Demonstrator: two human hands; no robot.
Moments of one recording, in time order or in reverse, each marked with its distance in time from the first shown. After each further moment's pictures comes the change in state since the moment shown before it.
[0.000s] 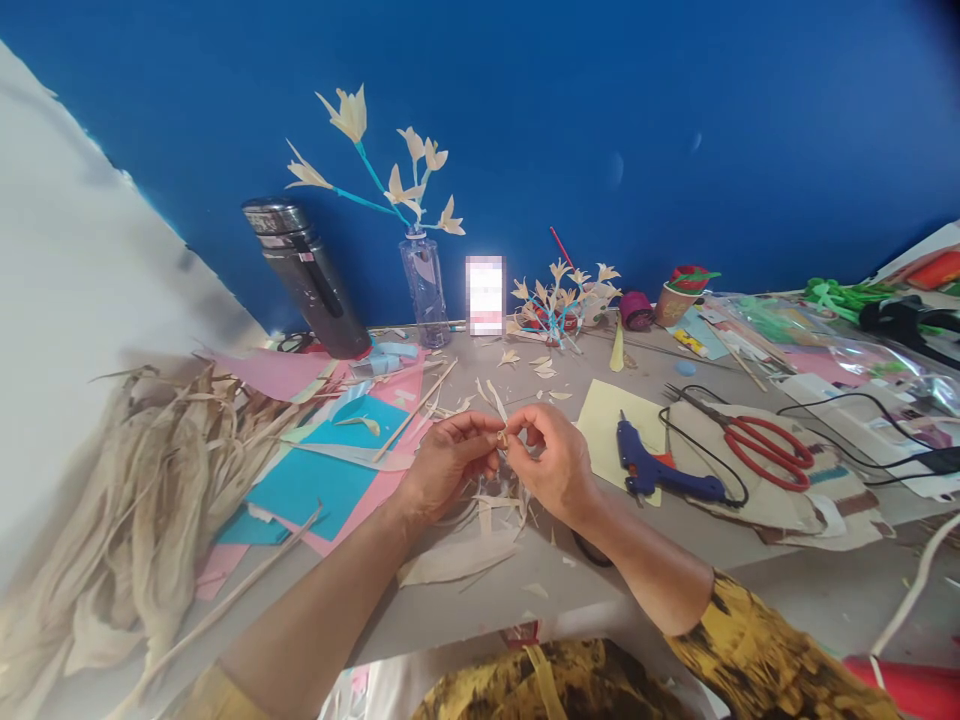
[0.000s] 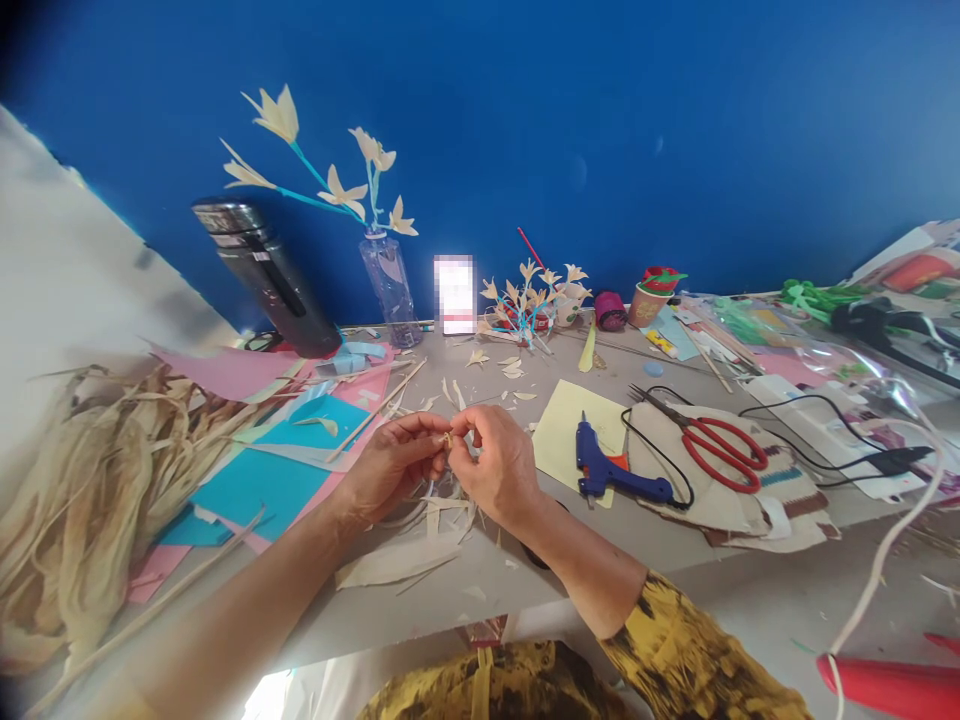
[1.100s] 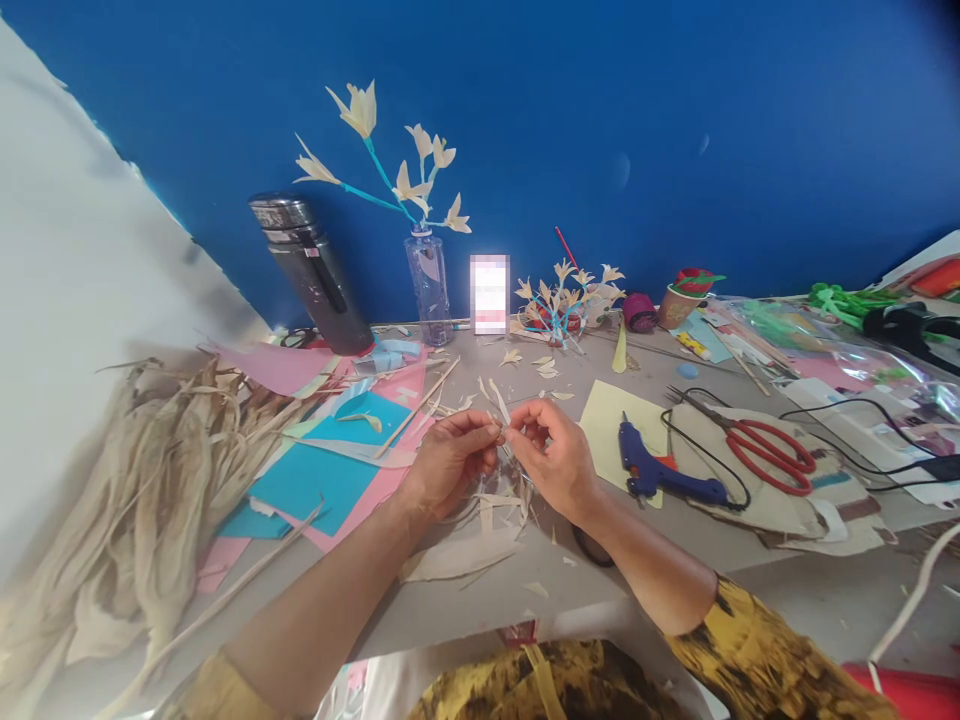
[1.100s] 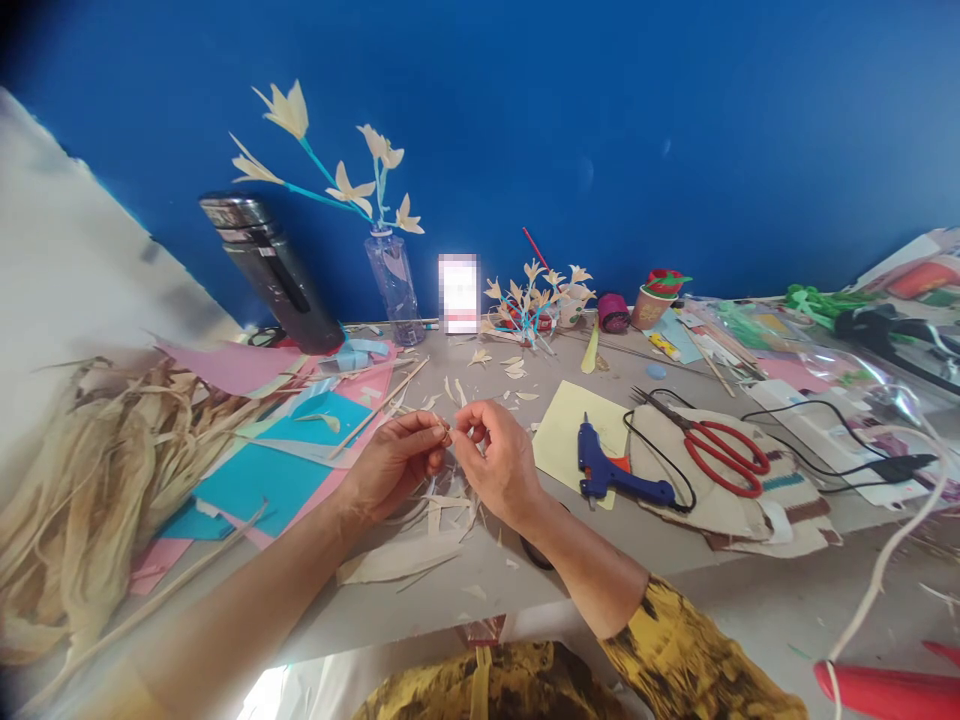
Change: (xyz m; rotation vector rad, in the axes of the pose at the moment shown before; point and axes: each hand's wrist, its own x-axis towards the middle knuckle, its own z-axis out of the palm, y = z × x) left_hand -0.001 0.001 0.002 -0.117 0.066 0.004; right_hand 0.005 -0.006 -0.006 0.219 -0.067 0.179
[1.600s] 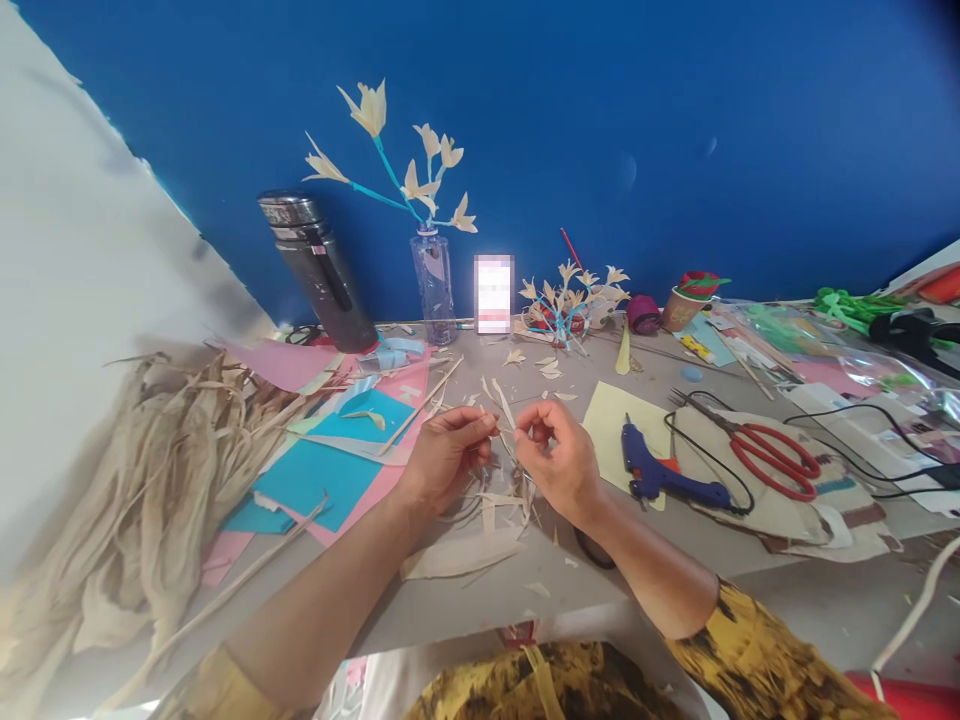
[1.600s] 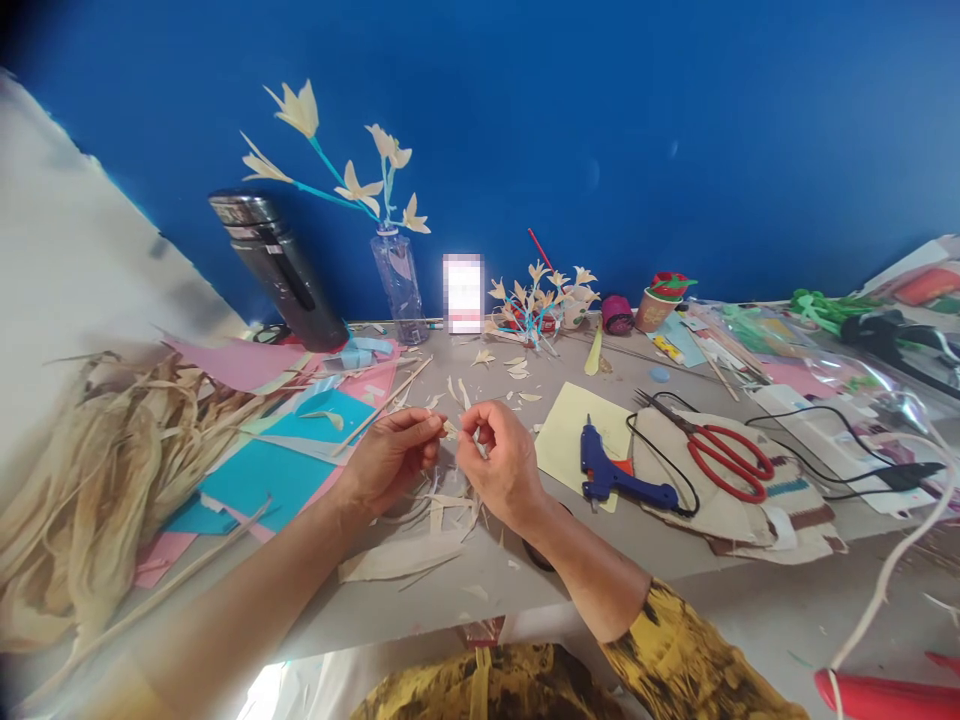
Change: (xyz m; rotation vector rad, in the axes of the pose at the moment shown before) left_hand 0.003 0.002 -0.002 0.011 0.116 0.018; right_hand -0.002 0.003 0.003 -0.041 0.062 -0.063
